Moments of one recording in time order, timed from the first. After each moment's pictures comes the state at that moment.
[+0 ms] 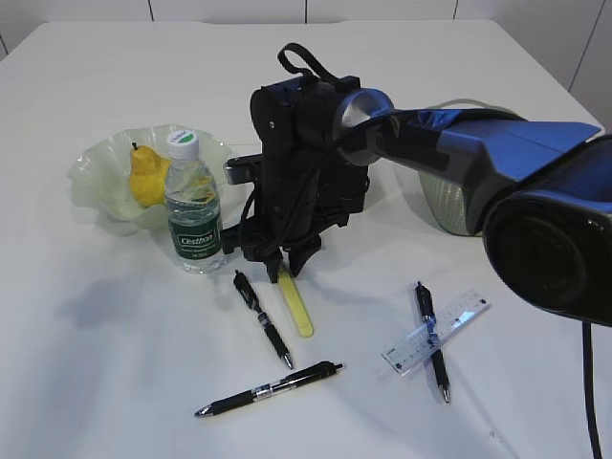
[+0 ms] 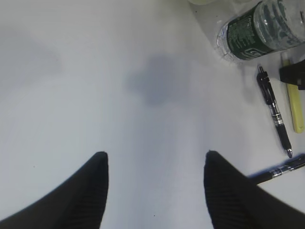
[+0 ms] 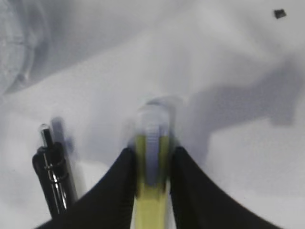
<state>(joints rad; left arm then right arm) 0.10 1.26 -0.94 -0.33 0.91 0.00 0.57 2.54 -2.22 0.03 1.23 0.24</state>
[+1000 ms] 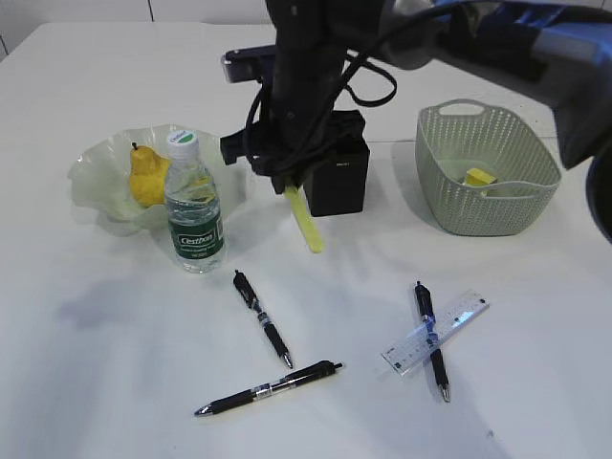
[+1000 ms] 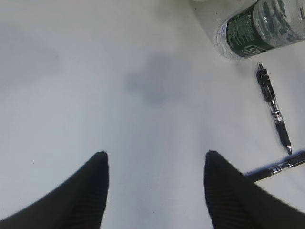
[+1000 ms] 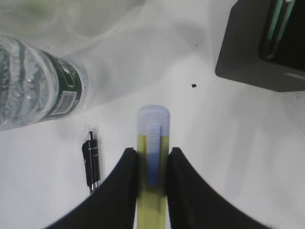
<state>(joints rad) 0.10 1.26 -0.94 -0.33 0.91 0.00 0.56 2.32 -2.22 -0.06 1.23 0.20</state>
